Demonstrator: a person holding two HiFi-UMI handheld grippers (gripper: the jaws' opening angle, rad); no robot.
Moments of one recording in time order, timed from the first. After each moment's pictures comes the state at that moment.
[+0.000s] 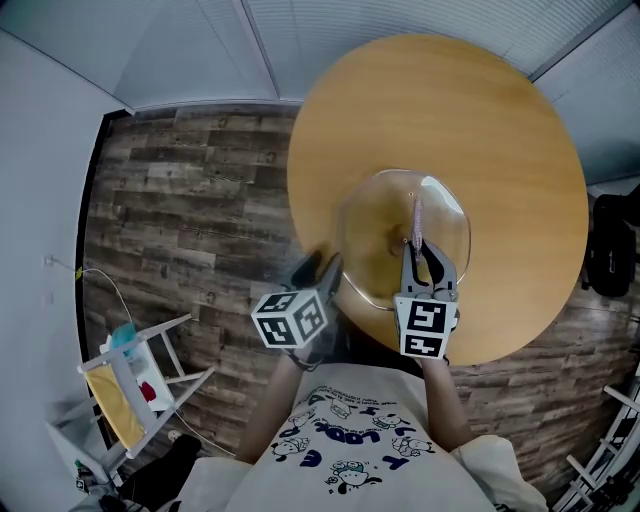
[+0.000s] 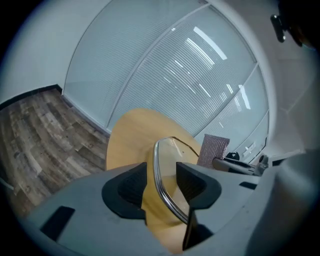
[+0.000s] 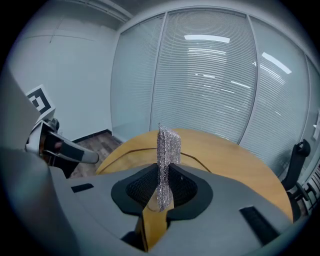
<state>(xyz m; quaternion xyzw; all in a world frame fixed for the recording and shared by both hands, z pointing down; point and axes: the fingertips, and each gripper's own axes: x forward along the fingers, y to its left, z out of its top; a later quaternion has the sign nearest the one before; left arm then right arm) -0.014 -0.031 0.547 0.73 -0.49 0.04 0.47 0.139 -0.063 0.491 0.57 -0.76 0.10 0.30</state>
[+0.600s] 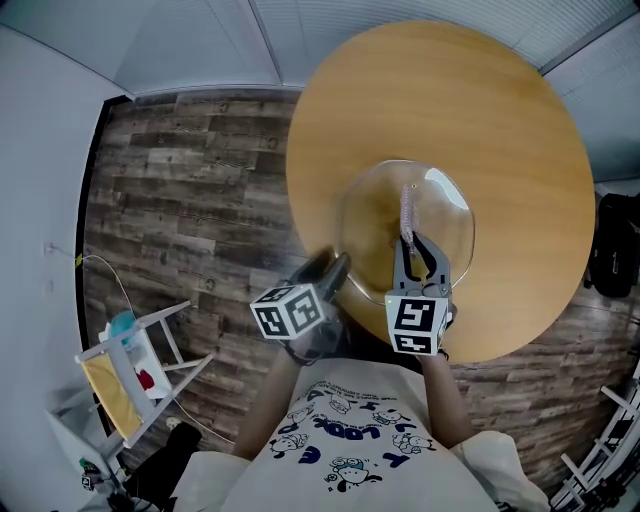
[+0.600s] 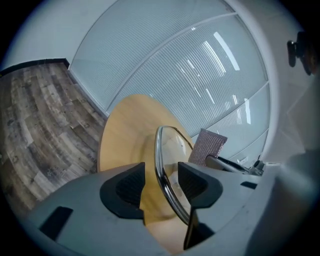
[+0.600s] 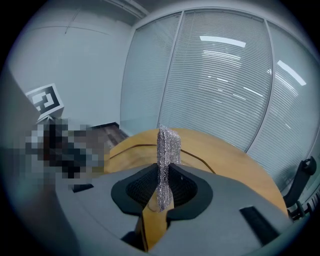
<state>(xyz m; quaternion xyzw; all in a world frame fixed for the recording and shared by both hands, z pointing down) 0.006 -0.015 0.573 0.70 -0.45 0.00 0.55 0.124 -0.062 0.504 0.53 -0.78 0.06 0.33</state>
